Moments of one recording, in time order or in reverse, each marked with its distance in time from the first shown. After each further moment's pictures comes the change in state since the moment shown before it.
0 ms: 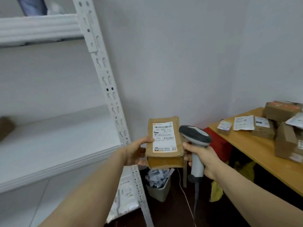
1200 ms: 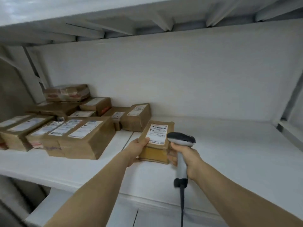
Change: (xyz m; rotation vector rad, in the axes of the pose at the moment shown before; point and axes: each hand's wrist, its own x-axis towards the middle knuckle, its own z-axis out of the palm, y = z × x) left_hand -0.175 -0.101 -0.631 -0.176 0.835 0.085; right_hand 0.077 0.214 0.697 -0.184 -0.531 0.293
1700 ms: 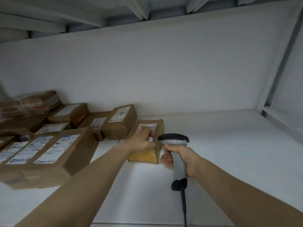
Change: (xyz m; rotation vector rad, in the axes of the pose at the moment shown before) left_hand 0.070 0.060 0.021 0.994 -0.263 0.527; right_hand 0.045 -0.011 -0.006 0.118 0.017 0.171
